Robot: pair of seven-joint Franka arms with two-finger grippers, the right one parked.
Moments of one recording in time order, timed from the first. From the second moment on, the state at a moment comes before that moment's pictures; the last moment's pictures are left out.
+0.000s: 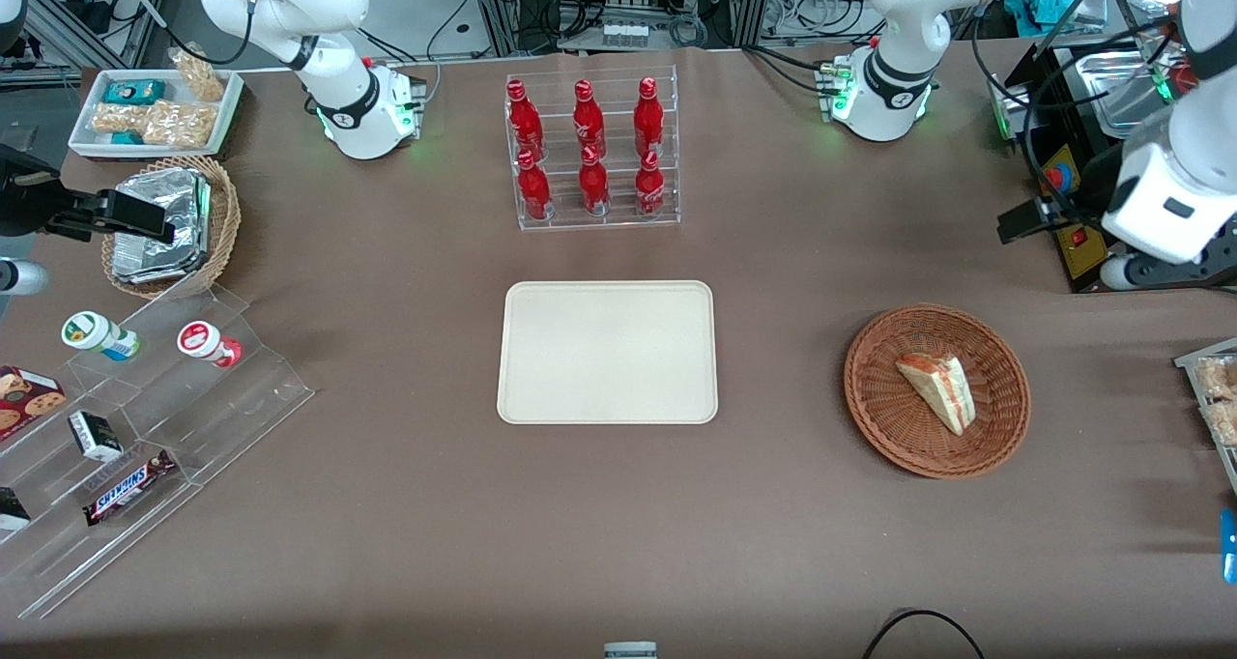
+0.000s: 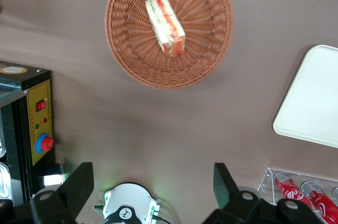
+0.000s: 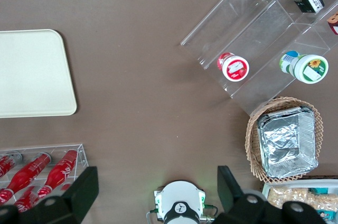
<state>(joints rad) 0.18 0.07 -0.25 -1.54 0.00 1.38 -0.31</state>
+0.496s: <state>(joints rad) 0.27 0.13 -0.21 -1.77 0.00 1.71 -0.31</state>
